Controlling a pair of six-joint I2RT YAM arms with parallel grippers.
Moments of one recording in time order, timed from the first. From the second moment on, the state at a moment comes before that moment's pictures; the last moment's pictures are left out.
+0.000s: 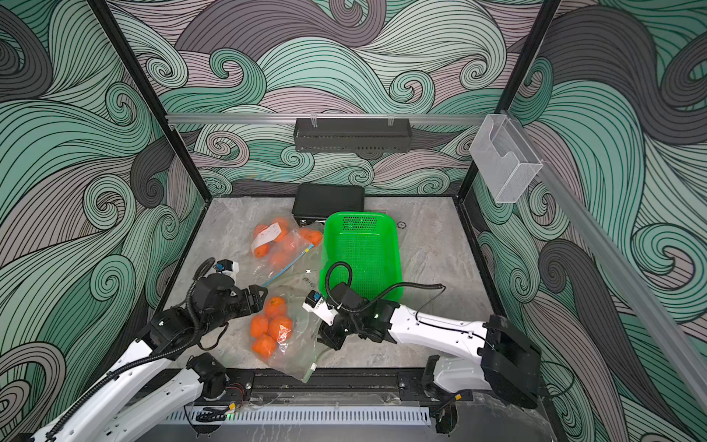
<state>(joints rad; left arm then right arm) -0.58 0.60 0.55 -0.84 -0.20 -0.77 1.10 1.25 0.68 -0.22 -0.33 0.12</state>
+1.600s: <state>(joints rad) -0.58 0.45 0.72 -0.82 -0.06 -0.61 1.17 1.66 0.53 0.56 -0.16 0.05</state>
